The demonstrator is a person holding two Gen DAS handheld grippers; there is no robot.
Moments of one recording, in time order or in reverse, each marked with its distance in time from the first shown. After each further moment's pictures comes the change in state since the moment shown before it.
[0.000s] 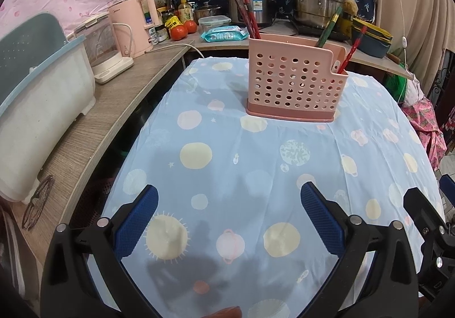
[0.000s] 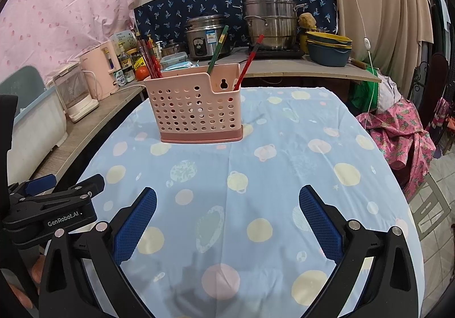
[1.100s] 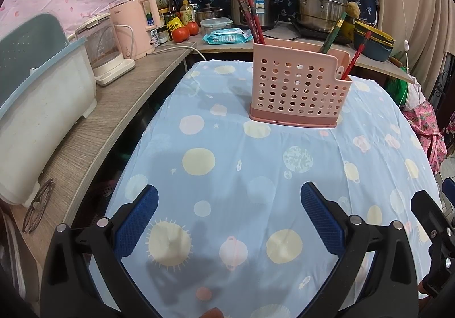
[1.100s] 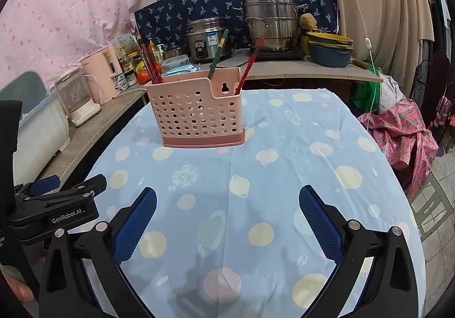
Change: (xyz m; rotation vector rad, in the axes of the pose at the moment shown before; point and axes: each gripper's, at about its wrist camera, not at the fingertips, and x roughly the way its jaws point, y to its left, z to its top) left arm 0.003 0.005 0.006 -0.014 -0.008 0.002; right arm 0.000 0.001 0.005 0.007 -0.007 0.013
